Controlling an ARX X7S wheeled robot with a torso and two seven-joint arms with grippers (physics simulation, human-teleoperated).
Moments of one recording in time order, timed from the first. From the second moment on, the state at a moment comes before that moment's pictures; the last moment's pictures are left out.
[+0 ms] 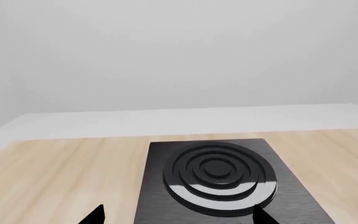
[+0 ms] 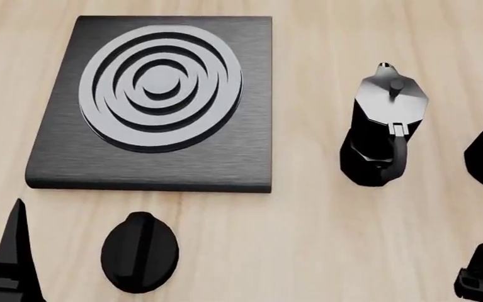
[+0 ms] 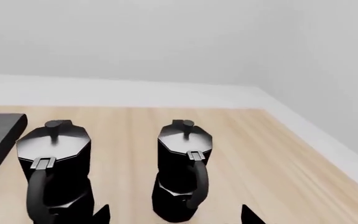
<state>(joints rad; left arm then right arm) -0.12 -0.63 0.23 0.95 -0.62 -0.52 -0.69 -0.02 0.73 0.32 -0.60 0.75 0.50 0.40</state>
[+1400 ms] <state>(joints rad) -0.13 -0.64 0.25 0.94 -0.64 -0.51 -0.72 0.45 0.90 0.12 -0.24 0.83 0.75 0.34</state>
